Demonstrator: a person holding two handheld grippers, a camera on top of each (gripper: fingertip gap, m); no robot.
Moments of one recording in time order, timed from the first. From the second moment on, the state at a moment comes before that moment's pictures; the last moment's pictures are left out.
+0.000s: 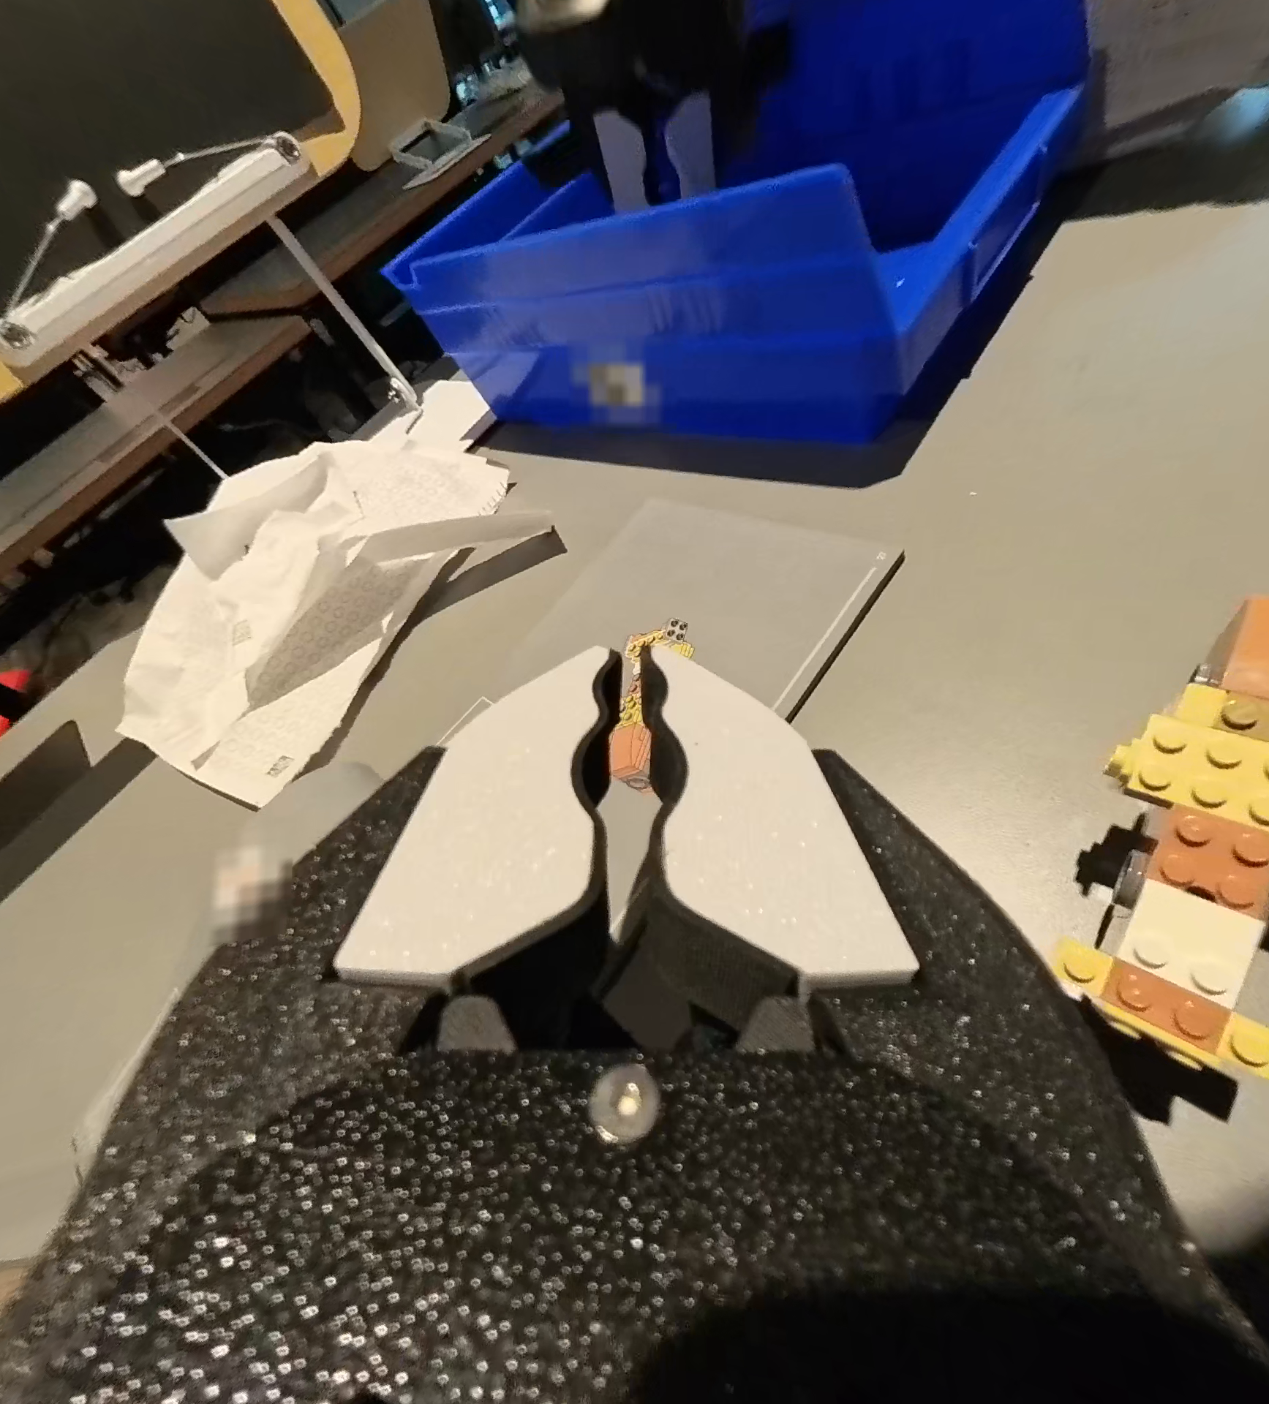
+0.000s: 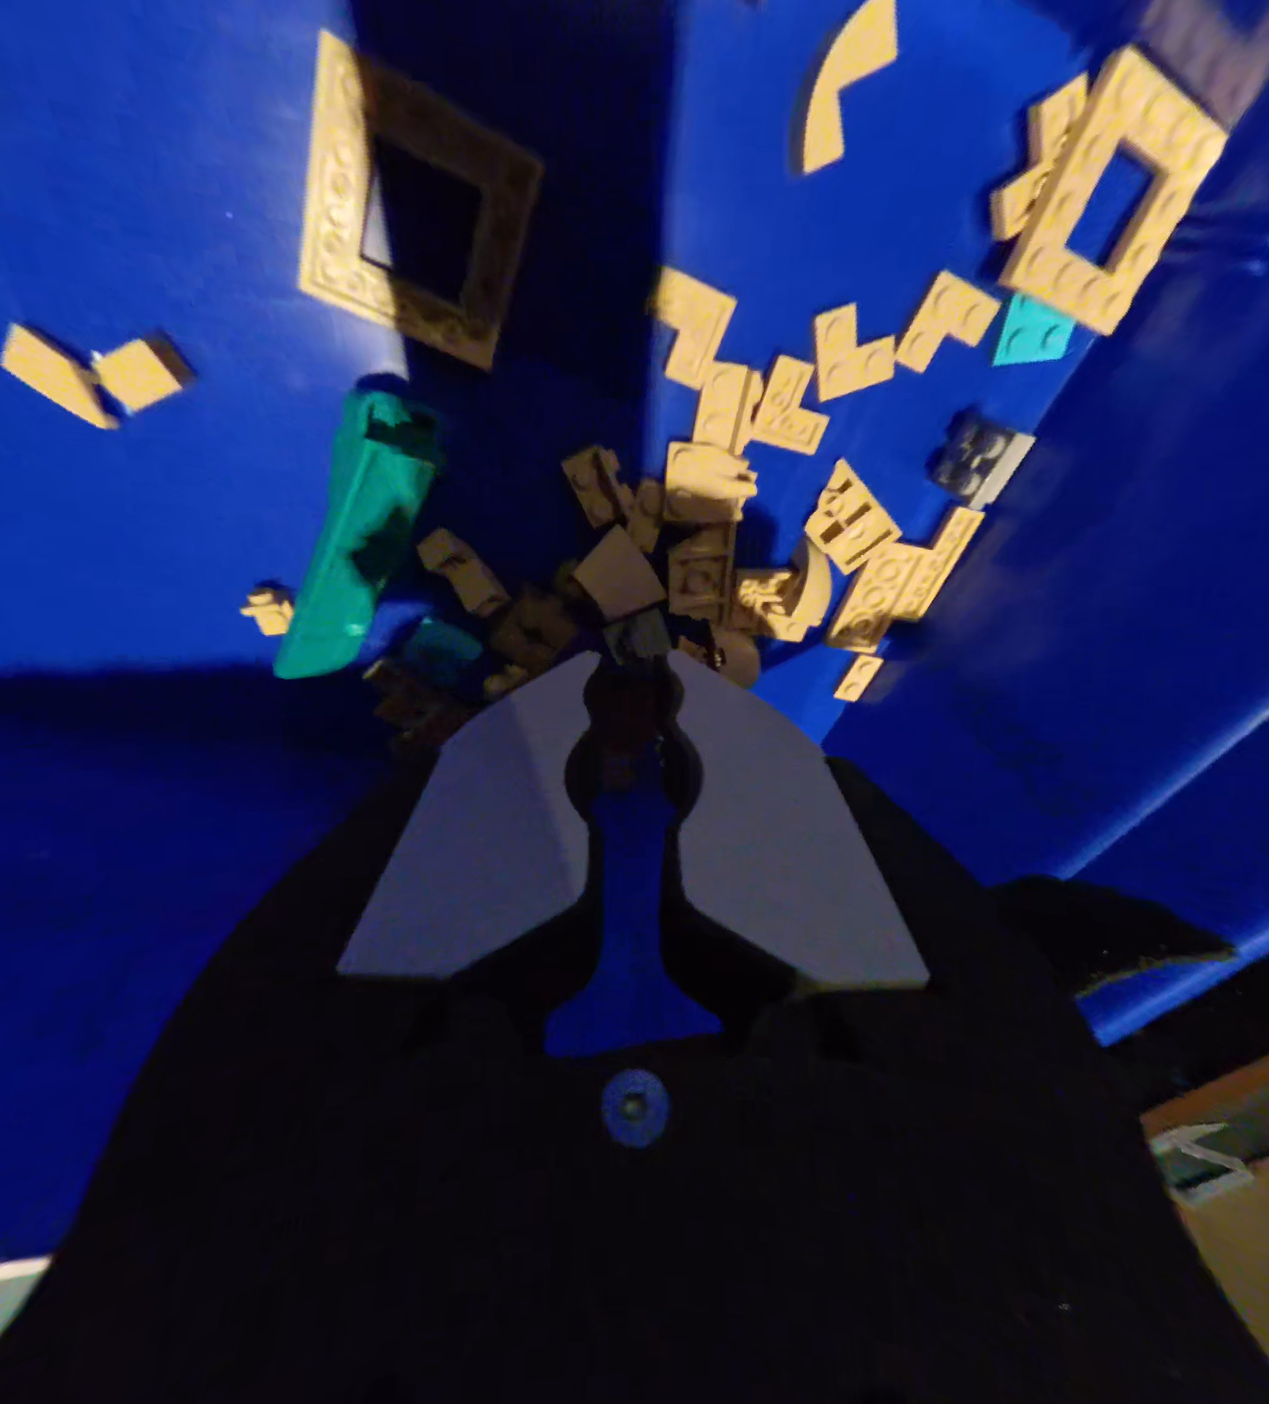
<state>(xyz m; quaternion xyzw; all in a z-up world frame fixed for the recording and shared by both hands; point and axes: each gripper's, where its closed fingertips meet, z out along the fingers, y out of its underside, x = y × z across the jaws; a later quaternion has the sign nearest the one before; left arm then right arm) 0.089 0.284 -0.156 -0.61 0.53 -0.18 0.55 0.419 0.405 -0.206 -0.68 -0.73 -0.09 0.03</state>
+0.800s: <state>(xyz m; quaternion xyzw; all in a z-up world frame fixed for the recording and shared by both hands) 0.087 0.282 -0.145 -0.61 0.53 -0.19 0.56 0.403 0.374 -0.168 -0.71 -0.70 -0.09 0.05</state>
